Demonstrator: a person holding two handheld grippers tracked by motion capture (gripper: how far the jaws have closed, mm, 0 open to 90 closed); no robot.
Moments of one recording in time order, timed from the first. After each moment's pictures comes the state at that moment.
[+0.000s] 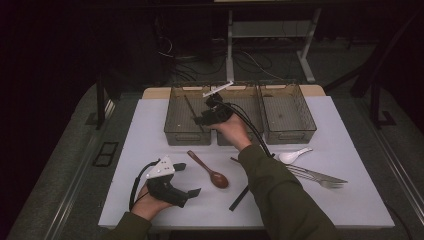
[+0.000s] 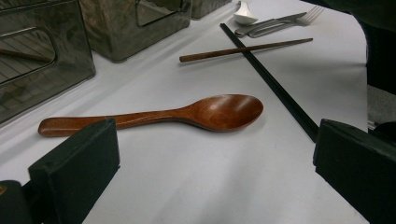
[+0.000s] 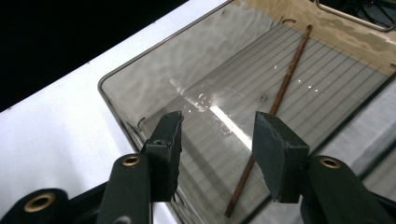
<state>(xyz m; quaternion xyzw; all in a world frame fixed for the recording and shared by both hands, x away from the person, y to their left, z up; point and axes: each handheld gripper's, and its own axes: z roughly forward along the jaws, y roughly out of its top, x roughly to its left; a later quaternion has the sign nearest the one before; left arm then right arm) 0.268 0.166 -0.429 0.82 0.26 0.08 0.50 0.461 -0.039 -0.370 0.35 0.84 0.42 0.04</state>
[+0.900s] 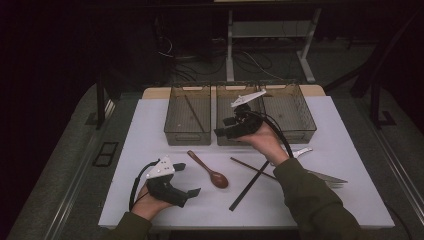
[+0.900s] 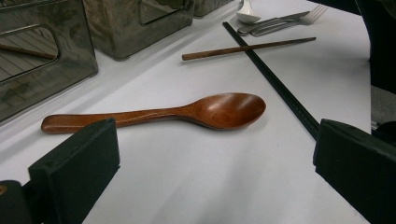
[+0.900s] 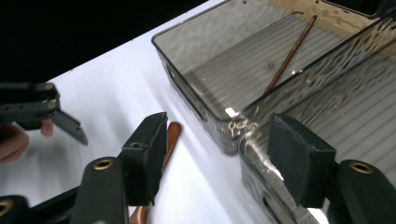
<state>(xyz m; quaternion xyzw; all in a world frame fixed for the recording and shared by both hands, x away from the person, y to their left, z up) 0.267 0.167 -0.430 0.82 0.27 0.08 0.50 0.410 -0.115 -0.357 0.30 0.84 0.45 0.03</state>
